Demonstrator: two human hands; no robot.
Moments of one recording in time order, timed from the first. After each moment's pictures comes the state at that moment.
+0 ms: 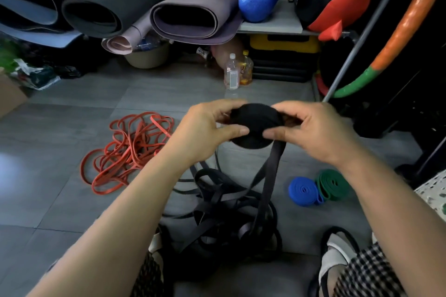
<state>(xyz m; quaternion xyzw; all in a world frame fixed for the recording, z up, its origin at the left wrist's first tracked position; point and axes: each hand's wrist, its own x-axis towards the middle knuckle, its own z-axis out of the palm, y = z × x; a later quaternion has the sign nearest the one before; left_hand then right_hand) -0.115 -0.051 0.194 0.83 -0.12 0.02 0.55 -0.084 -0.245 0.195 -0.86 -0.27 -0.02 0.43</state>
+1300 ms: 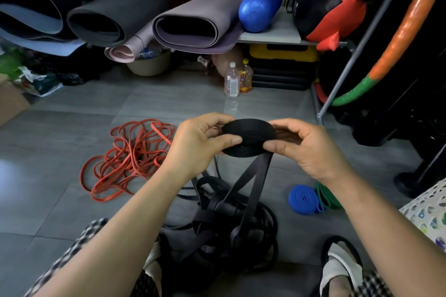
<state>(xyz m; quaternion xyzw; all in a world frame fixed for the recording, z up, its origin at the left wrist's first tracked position) -0.123 -0.052 0.185 0.78 -0.05 0.04 0.63 -0.088 -0.245 0.172 -0.77 -0.19 0.05 0.61</state>
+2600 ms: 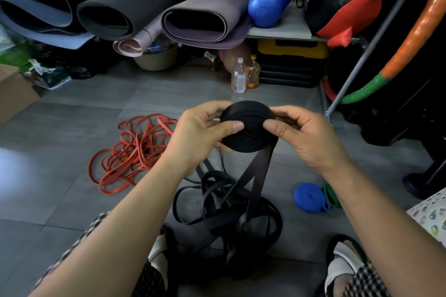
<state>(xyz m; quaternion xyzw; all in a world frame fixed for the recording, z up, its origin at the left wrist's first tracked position) -0.122 -0.037 0.189 0.73 -0.04 0.03 0.69 -0.084 -0.221 0.174 -0.72 -0.23 0.05 0.65</state>
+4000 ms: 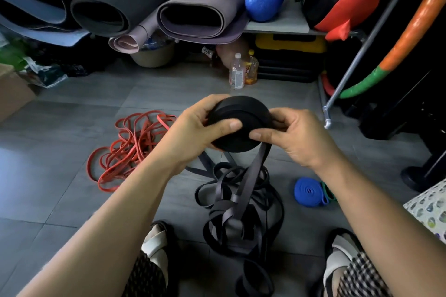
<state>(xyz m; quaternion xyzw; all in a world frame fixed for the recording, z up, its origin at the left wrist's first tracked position) -0.123 -0.031 0.189 0.74 -0.07 0.00 0.67 -0.088 -0.217 0.176 -0.77 -0.23 0.07 0.60</state>
